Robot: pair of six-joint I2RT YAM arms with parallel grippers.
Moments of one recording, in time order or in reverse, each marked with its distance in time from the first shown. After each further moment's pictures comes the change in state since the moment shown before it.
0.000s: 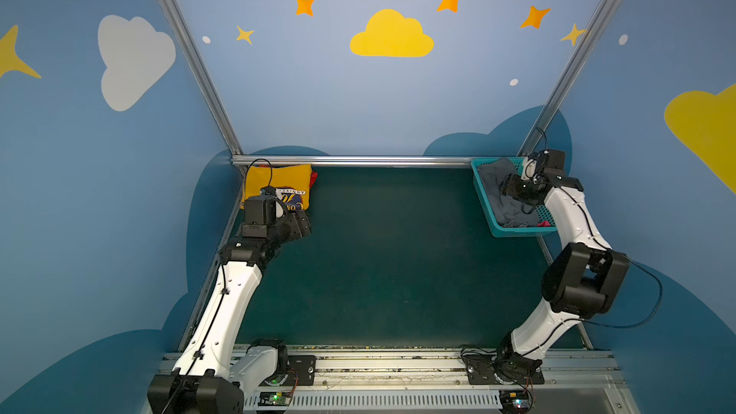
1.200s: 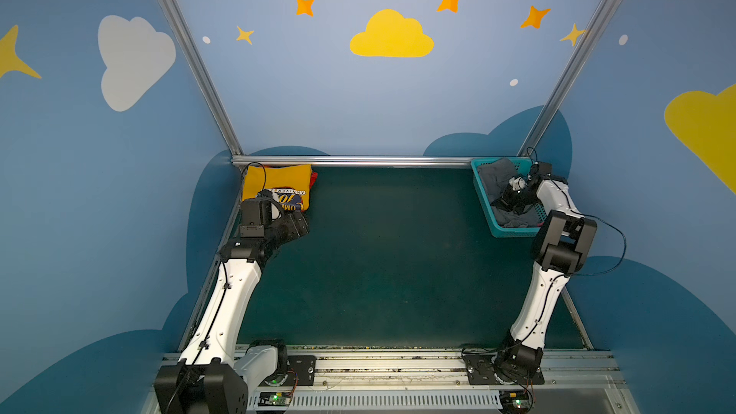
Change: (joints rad) left arm 0.066 0.027 -0.042 0.049 0.088 -0.051; right arm -0.066 0.462 0.332 -0.187 -0.323 0.094
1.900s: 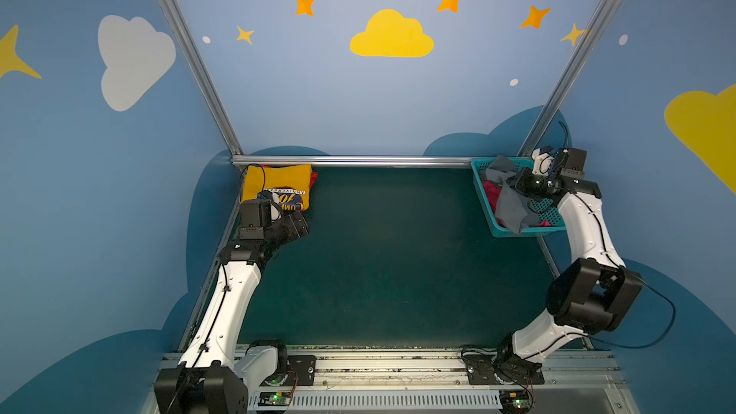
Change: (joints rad) left arm 0.004 -0.014 -0.020 0.023 0.024 -0.005; right arm 0.073 -0.703 -0.458 0.304 0.097 0.017
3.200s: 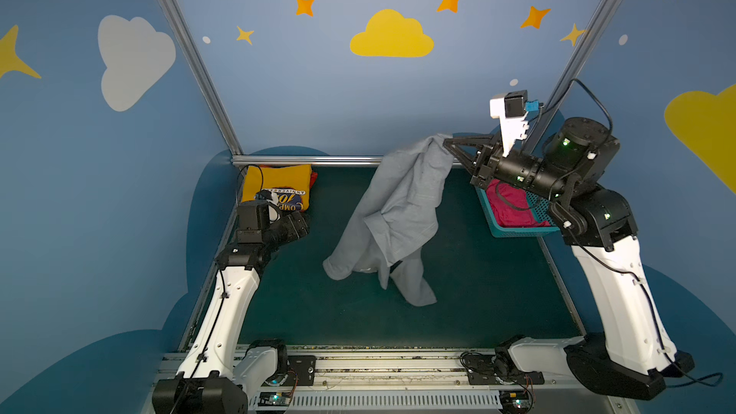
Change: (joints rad) left arm 0.000 -0.041 -0.009 0.008 0.019 -0.002; right arm 0.681 -0.272 0.398 -0.022 -0.090 -0.137
